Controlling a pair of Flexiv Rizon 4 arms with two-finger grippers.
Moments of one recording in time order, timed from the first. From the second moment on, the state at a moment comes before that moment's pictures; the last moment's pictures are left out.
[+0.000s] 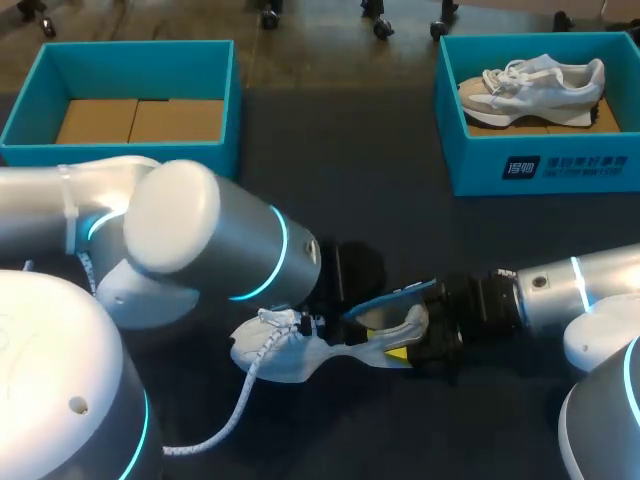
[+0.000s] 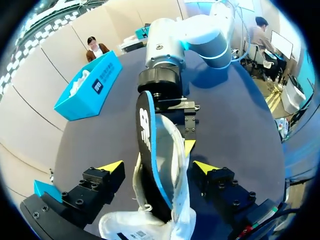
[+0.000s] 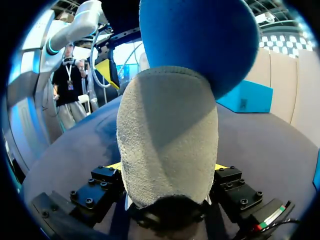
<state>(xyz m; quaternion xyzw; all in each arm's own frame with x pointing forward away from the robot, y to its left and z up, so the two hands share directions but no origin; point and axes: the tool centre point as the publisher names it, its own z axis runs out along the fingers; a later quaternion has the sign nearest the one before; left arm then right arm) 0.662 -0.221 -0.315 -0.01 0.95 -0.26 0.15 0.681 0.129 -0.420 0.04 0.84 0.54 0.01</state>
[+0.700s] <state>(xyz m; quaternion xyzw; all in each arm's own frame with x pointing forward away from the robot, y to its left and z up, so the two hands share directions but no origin) 0.661 -0.239 -0.314 -0.03 0.94 -0.27 0.21 0.681 0.129 -0.420 0.04 0.84 0.54 0.01</state>
